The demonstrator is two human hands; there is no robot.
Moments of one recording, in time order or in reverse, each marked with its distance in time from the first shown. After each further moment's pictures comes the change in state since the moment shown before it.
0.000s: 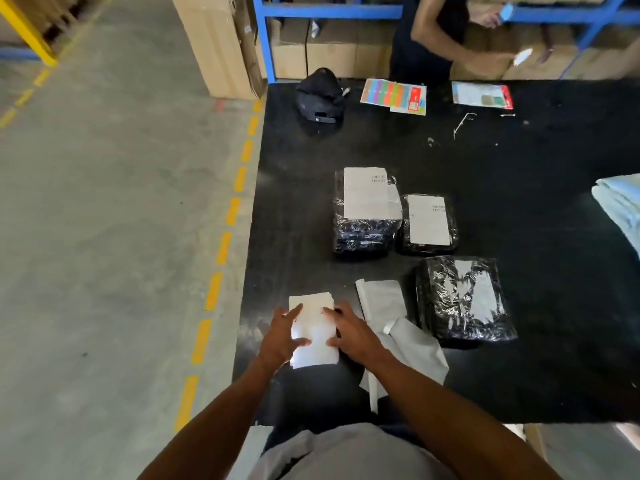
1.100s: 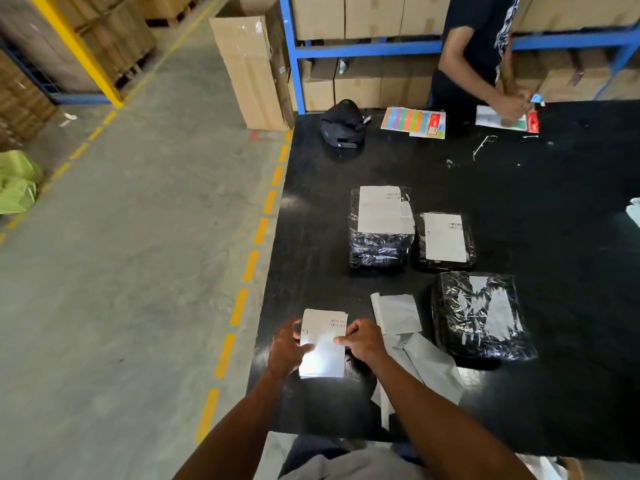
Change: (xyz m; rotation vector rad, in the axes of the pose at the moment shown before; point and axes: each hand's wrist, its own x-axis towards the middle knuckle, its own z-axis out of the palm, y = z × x) left_hand -0.004 -0.025 0.007 -0.315 0.196 -0.027; right_hand 0.018 0.001 0.014 0.509 0.175 0.306
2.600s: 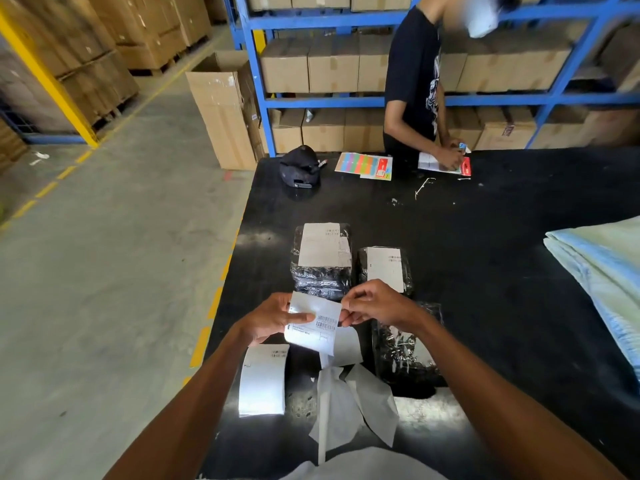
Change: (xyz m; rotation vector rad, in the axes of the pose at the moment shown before) left_hand -0.010 0.232 -0.005 -0.265 -0.469 0.106; right_hand -0.053 -0.050 -0.257 0.227 -0.390 -0.424
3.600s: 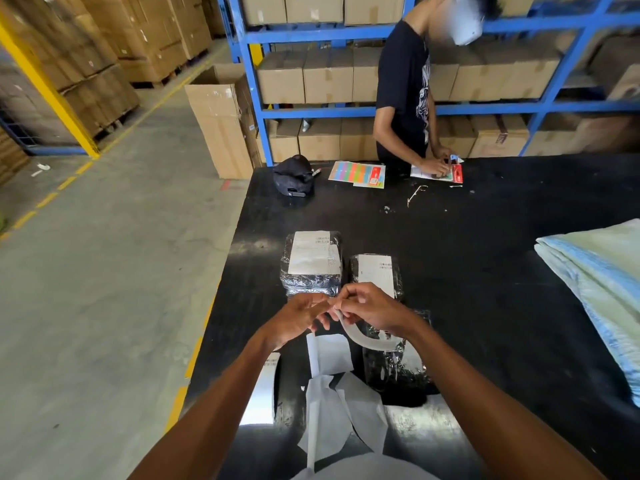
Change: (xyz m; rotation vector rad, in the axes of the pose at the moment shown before) left_hand 0.013 0.037 0.061 0.169 -0.023 0.201; right_hand -0.008 -0.004 -0.011 -0.004 0.069 -0.079
